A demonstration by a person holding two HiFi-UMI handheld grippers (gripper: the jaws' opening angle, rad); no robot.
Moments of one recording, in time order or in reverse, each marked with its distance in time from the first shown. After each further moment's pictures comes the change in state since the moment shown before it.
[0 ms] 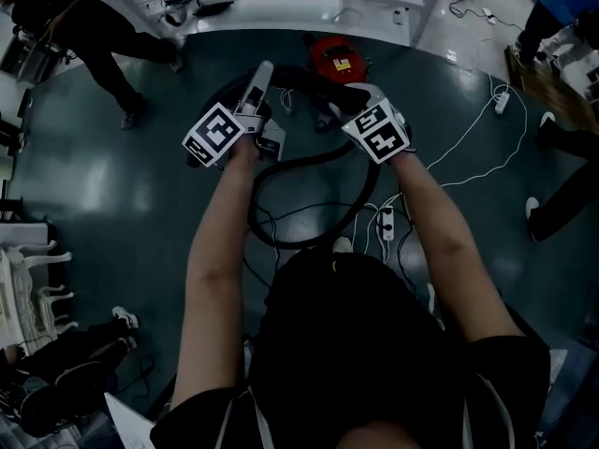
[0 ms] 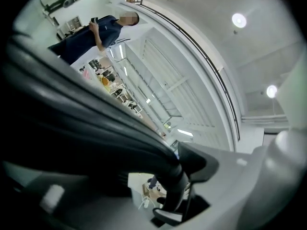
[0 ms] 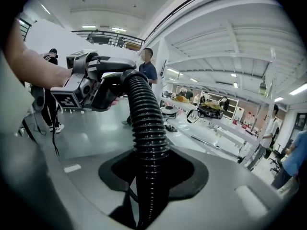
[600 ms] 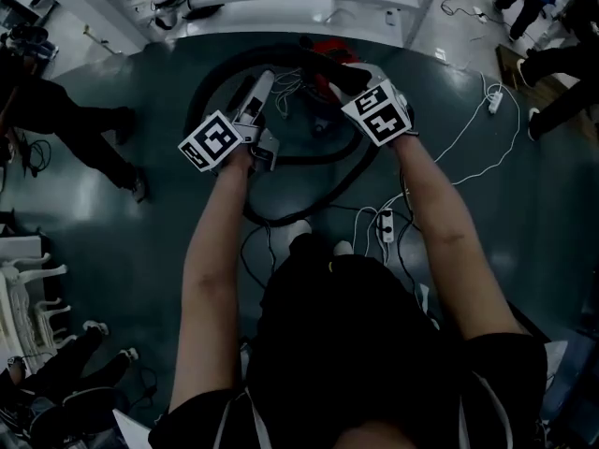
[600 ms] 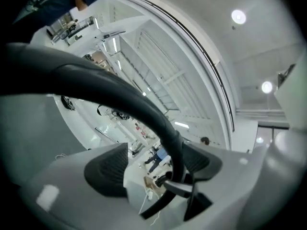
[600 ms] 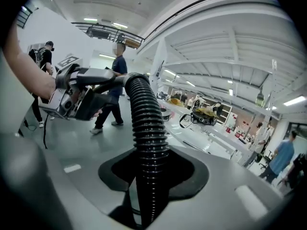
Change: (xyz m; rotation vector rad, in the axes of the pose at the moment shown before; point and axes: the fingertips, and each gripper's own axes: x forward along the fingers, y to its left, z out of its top) left arm 0.008 0.026 0.006 0.059 0.081 -0.059; right arm 0.027 -0.042 0.040 -0.050 -0.006 -0.093
